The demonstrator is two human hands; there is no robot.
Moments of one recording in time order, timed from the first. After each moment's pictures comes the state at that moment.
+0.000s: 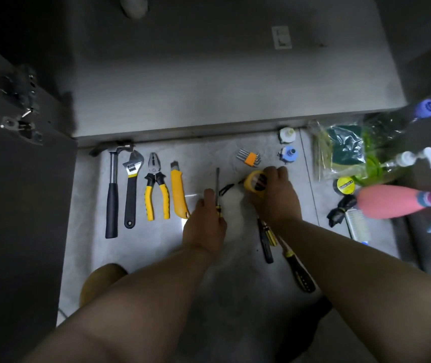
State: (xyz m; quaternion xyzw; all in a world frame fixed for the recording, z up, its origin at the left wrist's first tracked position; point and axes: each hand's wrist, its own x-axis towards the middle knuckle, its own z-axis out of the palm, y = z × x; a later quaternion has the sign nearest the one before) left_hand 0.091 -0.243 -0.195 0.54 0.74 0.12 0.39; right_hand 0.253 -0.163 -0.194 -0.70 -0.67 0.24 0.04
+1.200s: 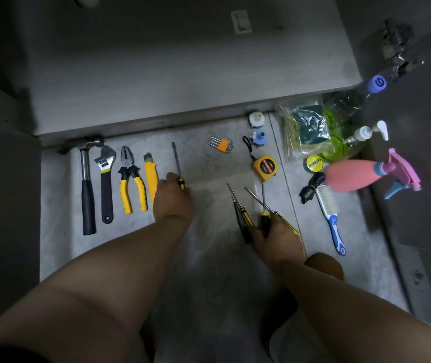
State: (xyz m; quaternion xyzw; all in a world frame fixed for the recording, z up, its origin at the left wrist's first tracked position) left_hand 0.083 -0.215 -0.201 0.46 0.82 0.13 0.33; right_hand 0.316 -0.287 -0.181 -0.79 -0.53 0.30 -0.05
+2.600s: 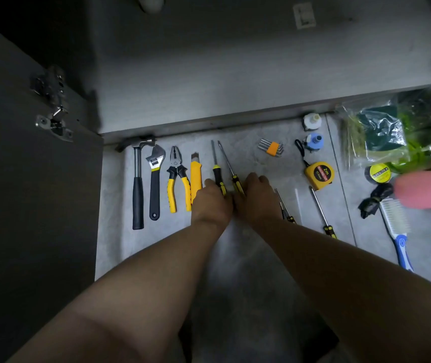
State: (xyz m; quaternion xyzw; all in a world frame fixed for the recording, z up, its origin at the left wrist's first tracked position) left_hand 0.062 -0.216 -0.197 0.44 0.82 0.07 0.37; right_hand 0.172 -0.194 -0.198 -0.69 -0.63 0.35 0.01
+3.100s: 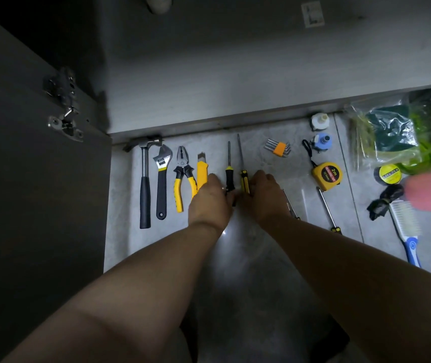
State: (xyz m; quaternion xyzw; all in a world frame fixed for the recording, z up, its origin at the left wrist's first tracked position) left_hand 0.046 -0.221 -0.190 0.52 0.80 0.06 0.31; right_hand 0.174 -0.188 -0.194 -0.68 -0.63 0.38 0.01
